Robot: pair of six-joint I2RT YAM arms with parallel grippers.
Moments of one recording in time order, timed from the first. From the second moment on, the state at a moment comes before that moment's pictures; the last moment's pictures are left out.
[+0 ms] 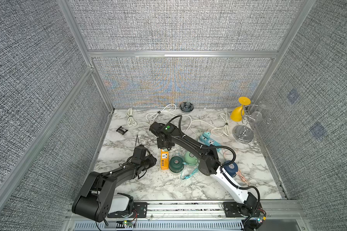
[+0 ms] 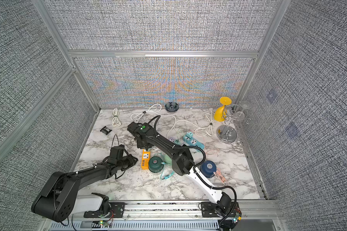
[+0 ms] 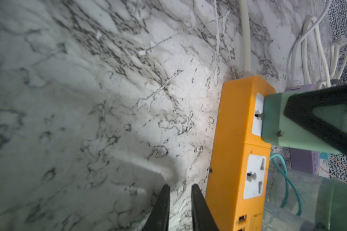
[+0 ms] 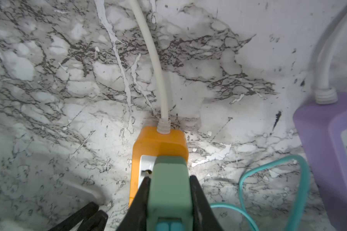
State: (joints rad) left arm -0.33 1.32 0.37 0.05 0.25 -0.75; right arm 0.94 2.67 2.63 -1.34 0.20 0.73
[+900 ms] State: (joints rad) left arm -0.33 0.94 0.55 -0.47 0.11 -0.75; right arm 0.90 2.24 2.32 -1.06 0.07 0.57
